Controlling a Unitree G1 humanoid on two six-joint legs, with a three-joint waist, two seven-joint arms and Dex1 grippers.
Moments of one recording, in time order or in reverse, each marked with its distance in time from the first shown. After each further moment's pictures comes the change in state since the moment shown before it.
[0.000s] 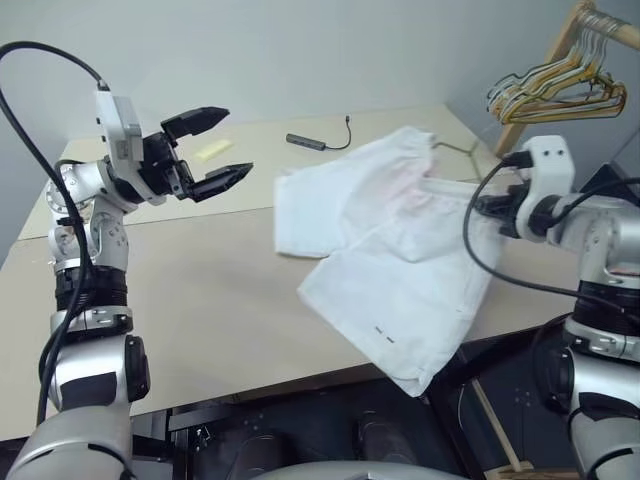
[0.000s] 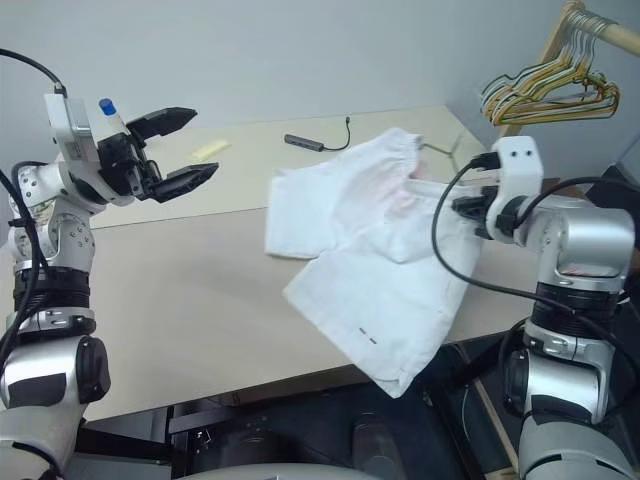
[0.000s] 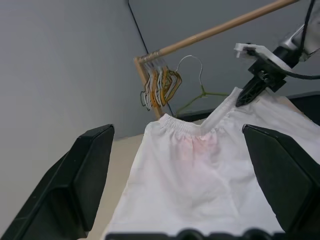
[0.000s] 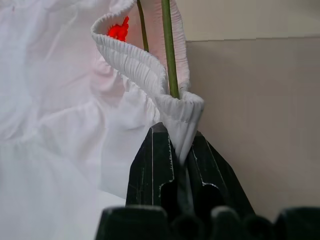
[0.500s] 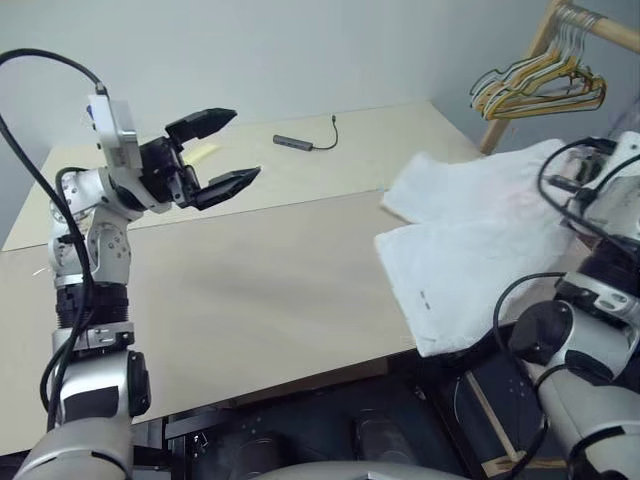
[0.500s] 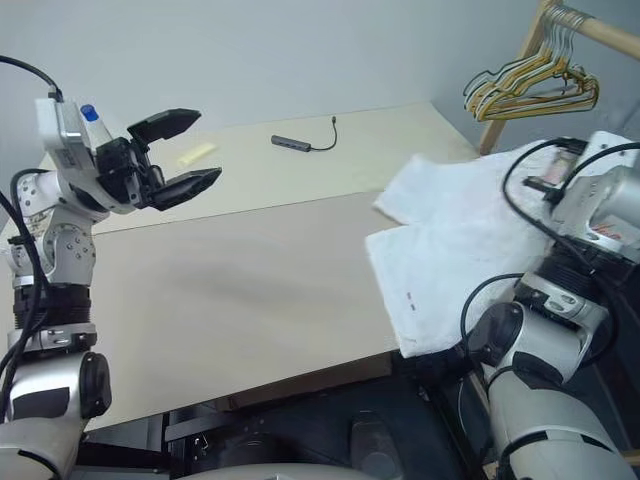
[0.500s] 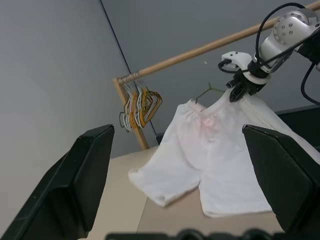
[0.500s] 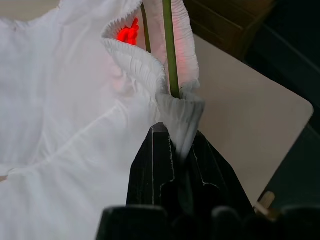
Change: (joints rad) left arm 0.090 -0.014 0.005 -0.189 -0.080 0.086 0.046; right arm -0.260 0.139 -0.391 0.204 -0.266 0.087 -0.610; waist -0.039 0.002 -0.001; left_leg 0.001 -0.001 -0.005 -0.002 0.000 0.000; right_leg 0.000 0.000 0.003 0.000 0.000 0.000
